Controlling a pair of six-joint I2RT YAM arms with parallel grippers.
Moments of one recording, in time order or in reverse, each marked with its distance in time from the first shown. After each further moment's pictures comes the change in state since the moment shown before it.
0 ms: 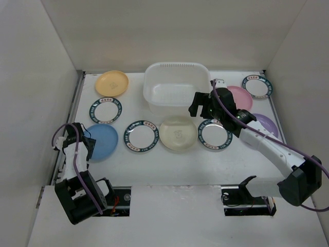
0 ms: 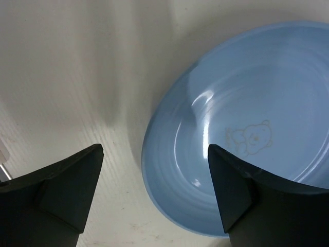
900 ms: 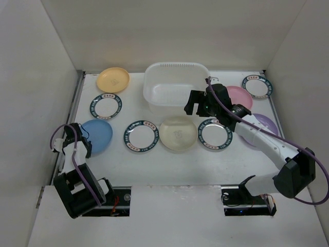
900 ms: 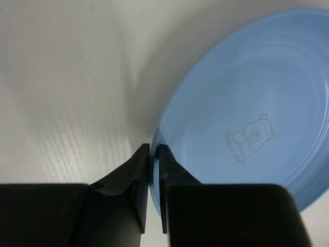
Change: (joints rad) left arm 0.040 0.076 -0.024 0.163 0.027 -0.098; right arm 0.000 0.090 0.079 -0.037 -0.069 0.023
